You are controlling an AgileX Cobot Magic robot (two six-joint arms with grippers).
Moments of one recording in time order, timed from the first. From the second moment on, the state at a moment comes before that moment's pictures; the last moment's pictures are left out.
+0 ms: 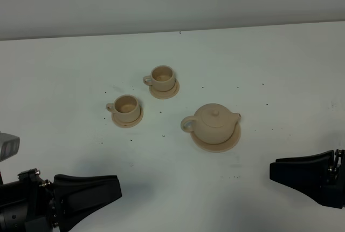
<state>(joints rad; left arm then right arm) 0.06 0.97 -0.20 -1.61 1.13 1.35 0.09 1.02 -0.34 1.47 1.01 -1.30</state>
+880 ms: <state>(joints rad) 0.06 0.97 -0.20 -1.61 1.13 1.35 0.09 1.02 -0.34 1.47 1.02 -1.30</state>
